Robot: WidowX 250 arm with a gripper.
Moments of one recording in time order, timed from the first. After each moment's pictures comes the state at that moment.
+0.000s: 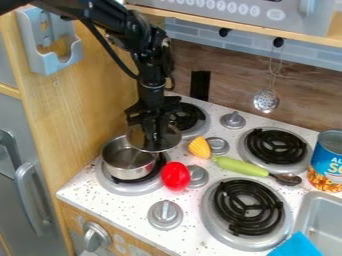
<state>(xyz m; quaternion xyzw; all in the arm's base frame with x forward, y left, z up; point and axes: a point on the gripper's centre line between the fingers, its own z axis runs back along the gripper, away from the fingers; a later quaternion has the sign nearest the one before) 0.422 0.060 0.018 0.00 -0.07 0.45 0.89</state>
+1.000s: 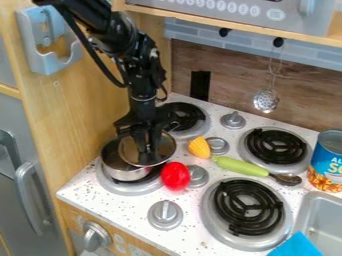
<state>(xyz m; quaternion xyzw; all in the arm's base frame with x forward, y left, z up) 0.381 0.079 0.019 -0.01 -0.08 0.46 0.88</state>
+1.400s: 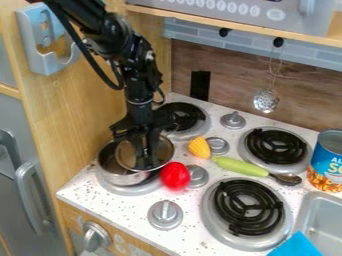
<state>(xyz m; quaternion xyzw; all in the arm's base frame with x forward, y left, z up) 0.366 0.092 0.019 -0.01 -0.07 0.47 0.88</state>
